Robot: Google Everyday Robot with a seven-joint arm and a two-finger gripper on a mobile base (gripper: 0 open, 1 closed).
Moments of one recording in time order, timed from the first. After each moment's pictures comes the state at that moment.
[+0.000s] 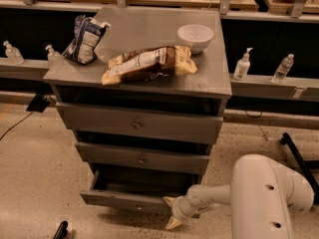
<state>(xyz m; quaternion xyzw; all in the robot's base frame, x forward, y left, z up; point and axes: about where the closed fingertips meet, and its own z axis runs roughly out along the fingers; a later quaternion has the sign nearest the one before) 0.491 -0.050 0.171 -0.74 0.62 0.16 0.23</state>
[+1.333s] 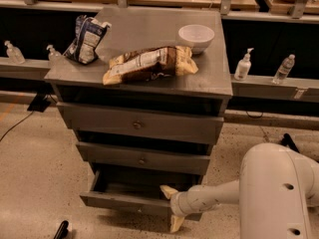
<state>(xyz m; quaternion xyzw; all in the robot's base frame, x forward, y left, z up) 0.504 -0.042 0.240 -0.77 0.56 0.07 0.28</state>
